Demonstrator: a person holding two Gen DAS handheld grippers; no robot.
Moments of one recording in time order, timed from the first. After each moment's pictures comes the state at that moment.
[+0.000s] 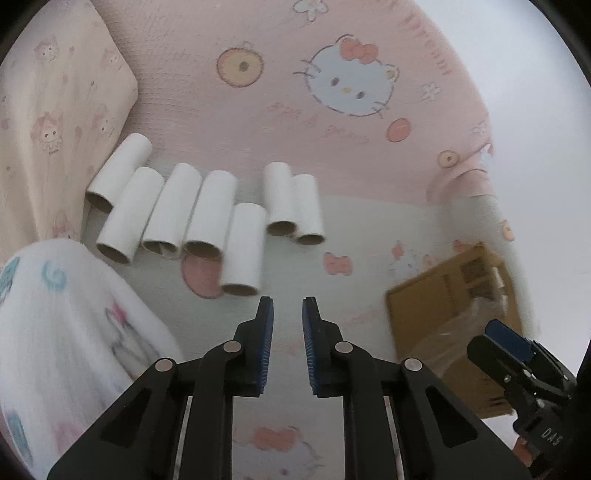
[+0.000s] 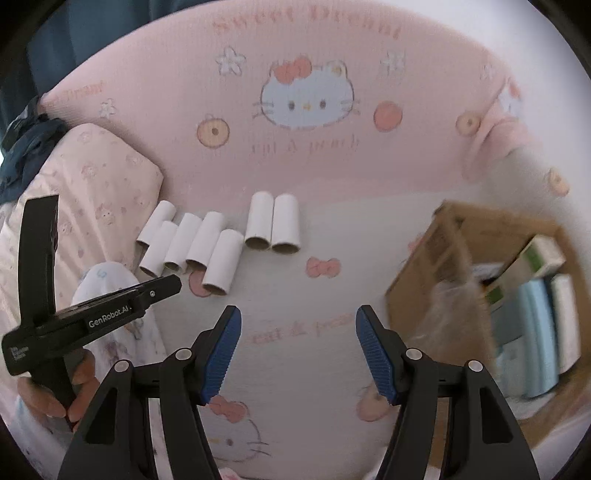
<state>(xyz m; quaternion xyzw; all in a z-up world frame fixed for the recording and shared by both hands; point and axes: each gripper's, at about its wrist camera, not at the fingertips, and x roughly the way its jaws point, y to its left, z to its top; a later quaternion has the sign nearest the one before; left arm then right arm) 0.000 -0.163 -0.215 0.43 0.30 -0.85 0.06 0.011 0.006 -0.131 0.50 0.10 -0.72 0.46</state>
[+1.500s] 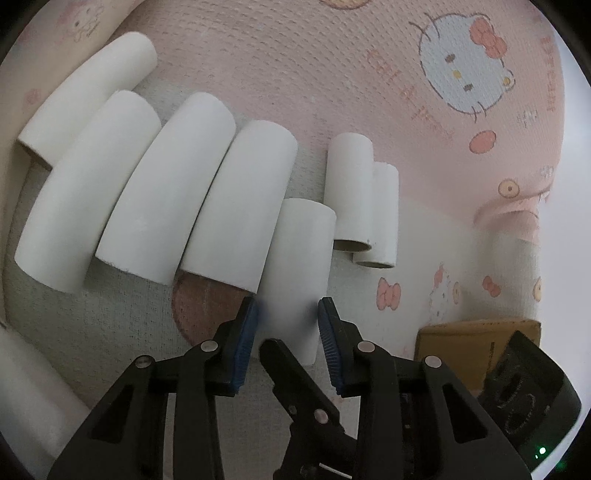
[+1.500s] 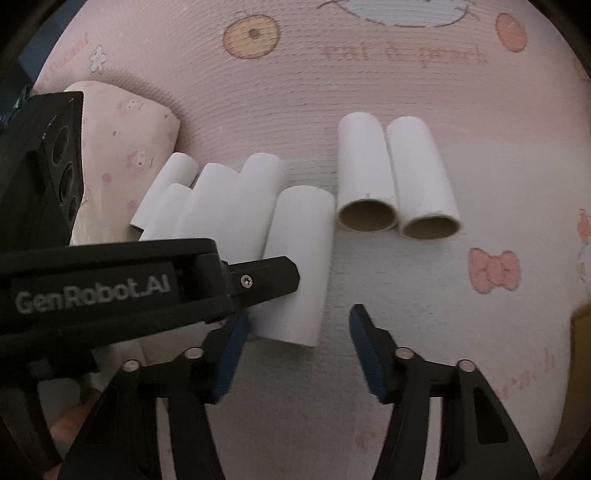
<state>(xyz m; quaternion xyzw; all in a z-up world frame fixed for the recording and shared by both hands) -0.077 -0.220 -0.306 0.50 0.43 -0.75 0.07 0.040 -0.156 -0.266 0.57 0.00 -0.63 0.52</state>
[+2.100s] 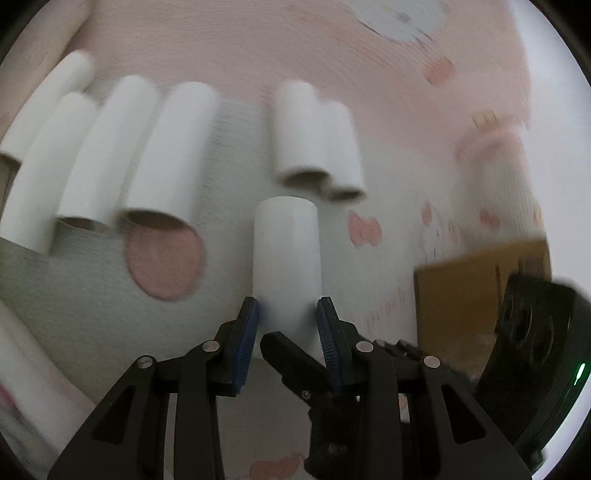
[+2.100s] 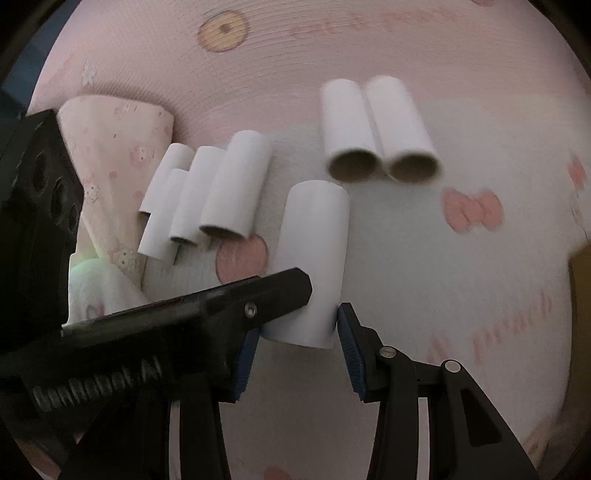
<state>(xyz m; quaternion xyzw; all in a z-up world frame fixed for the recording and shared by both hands) -0.066 -0.152 -0.288 0.54 0.32 -0.78 0.00 0.033 -0.101 -0.271 0.63 -0.04 -0.60 0.49</state>
